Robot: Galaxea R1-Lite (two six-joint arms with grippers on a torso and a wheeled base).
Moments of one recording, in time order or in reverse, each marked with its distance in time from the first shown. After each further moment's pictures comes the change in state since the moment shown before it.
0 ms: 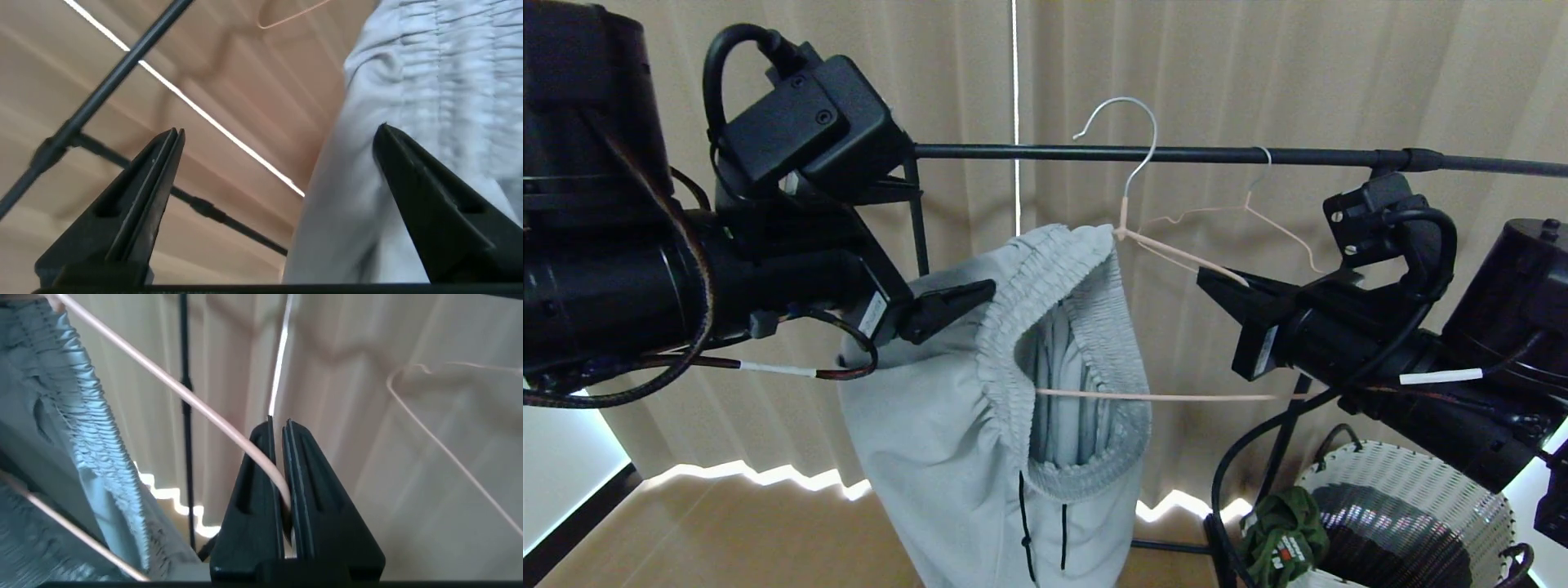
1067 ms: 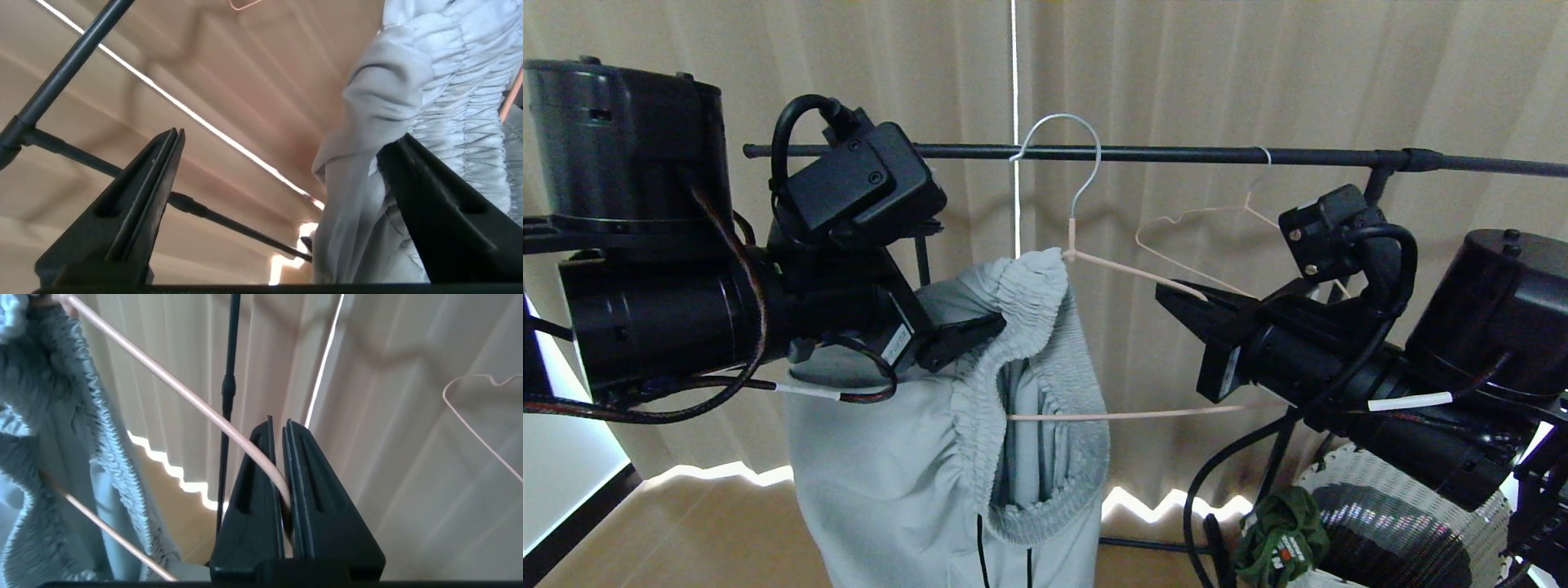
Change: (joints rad) left arm 0.001 0.042 0.034 -0.007 -0.027 0.004; right arm 0.088 0.035 -0.017 -0.011 0.030 0.001
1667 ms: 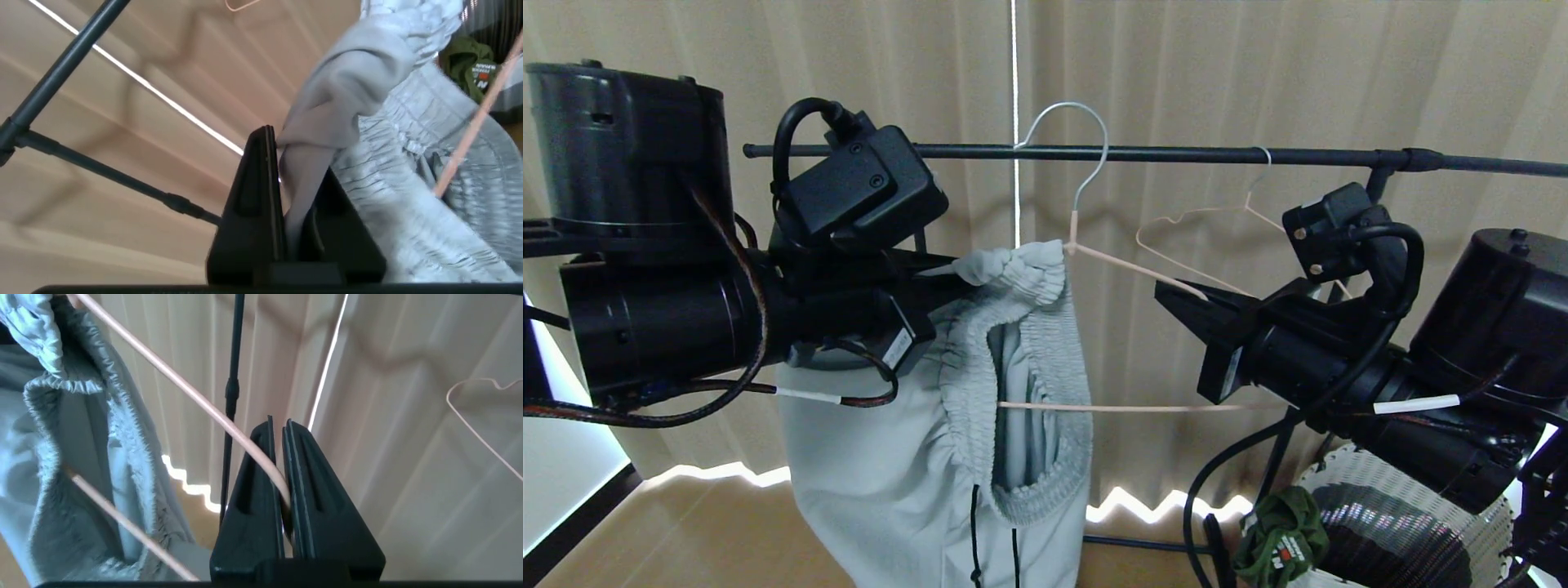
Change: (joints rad) left arm 0.000 -0.001 0.006 0.000 -0.001 0.000; right arm 0.000 -0.005 0.002 -0.001 0.001 0.002
